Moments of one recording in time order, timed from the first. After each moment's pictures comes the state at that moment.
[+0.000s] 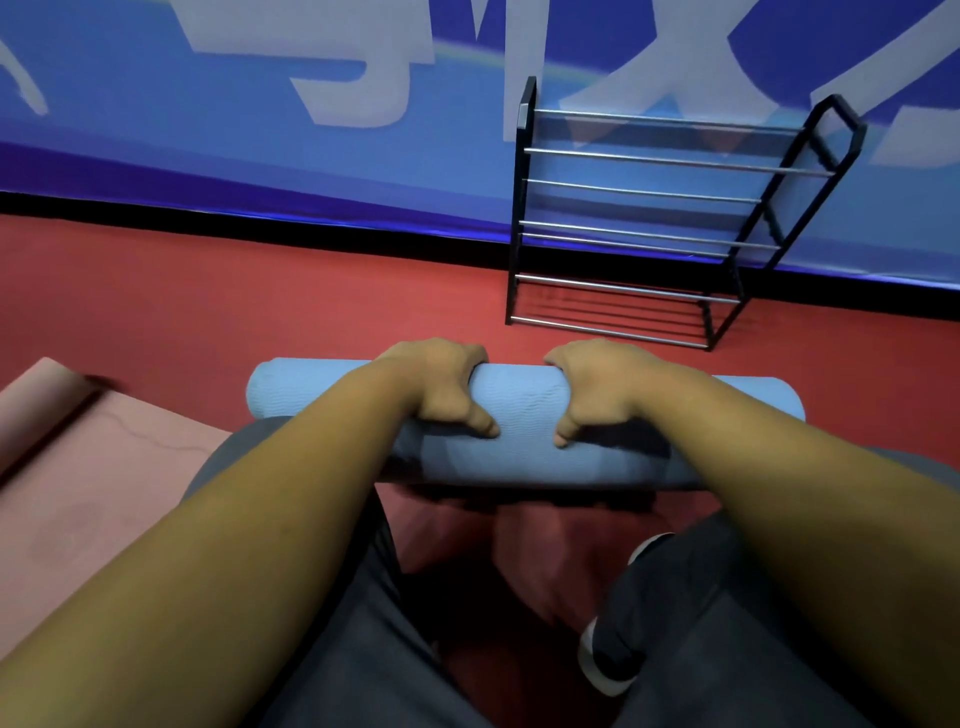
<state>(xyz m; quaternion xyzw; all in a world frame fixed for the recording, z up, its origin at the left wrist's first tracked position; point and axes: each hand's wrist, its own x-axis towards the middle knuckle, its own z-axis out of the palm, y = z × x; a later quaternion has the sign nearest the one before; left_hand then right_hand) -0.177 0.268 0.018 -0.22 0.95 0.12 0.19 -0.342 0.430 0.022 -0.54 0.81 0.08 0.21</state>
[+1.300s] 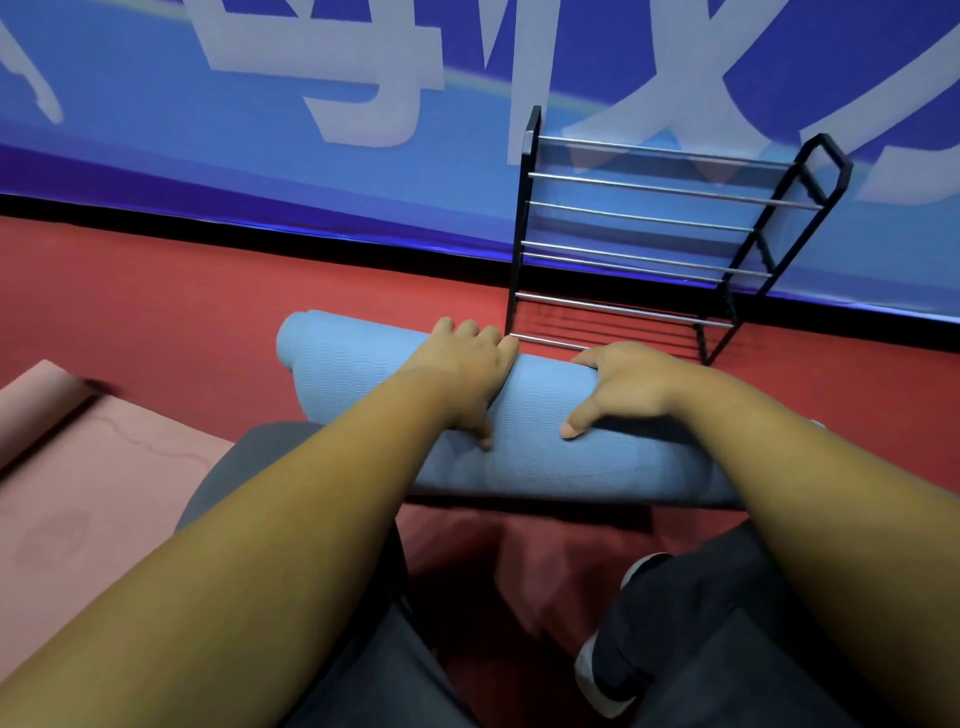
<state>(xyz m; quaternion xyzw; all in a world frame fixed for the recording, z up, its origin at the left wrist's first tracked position) -0.194 0.290 0.030 -0.13 0.98 -0.12 0.12 -0.361 0.449 0.046 -0.46 0.84 -0.05 0.29</state>
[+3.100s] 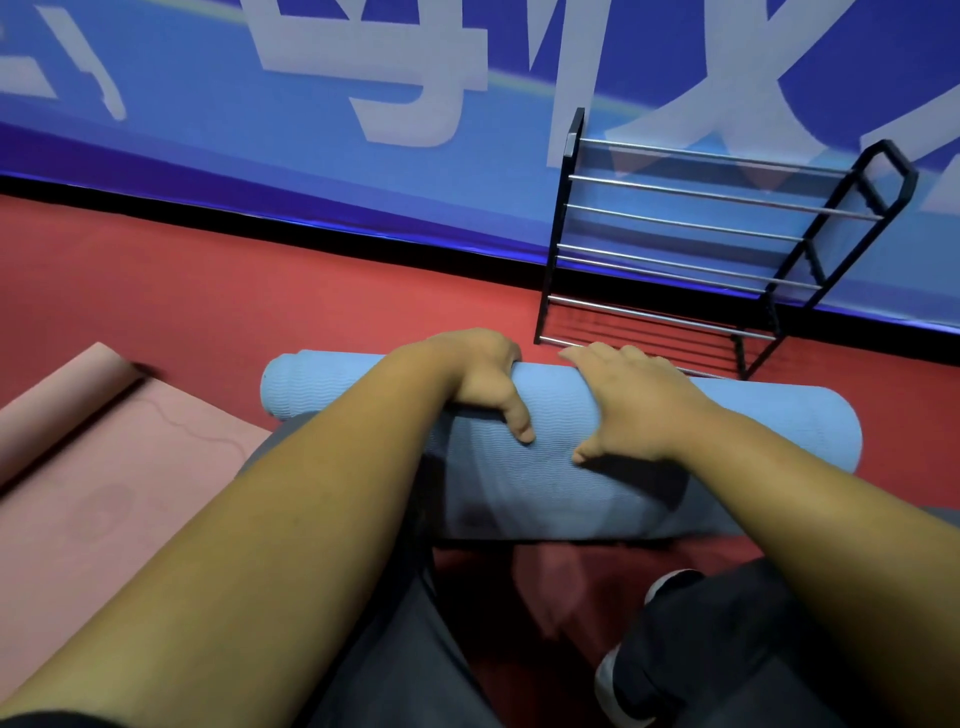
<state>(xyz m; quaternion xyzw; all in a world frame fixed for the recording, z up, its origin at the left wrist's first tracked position) -0.181 0.262 0.055 -0.27 0.92 0.22 0.19 -0.319 0.440 0.036 -0.59 0.80 0.04 0.07</state>
